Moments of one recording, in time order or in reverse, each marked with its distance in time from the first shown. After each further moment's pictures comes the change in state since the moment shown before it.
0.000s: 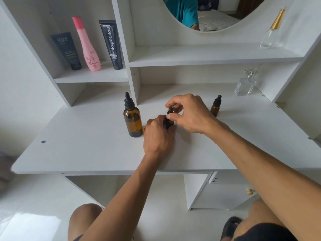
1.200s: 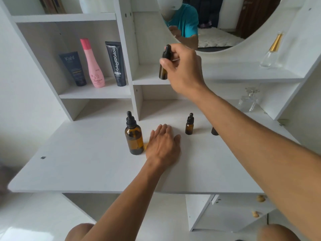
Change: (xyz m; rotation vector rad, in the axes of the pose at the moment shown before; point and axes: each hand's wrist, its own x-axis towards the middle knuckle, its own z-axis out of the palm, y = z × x) left_hand 0.036 -0.003 0.013 0.496 -0.307 0.111; right_hand 0.099 -0.062 -0.049 0.184 0.534 -0.186
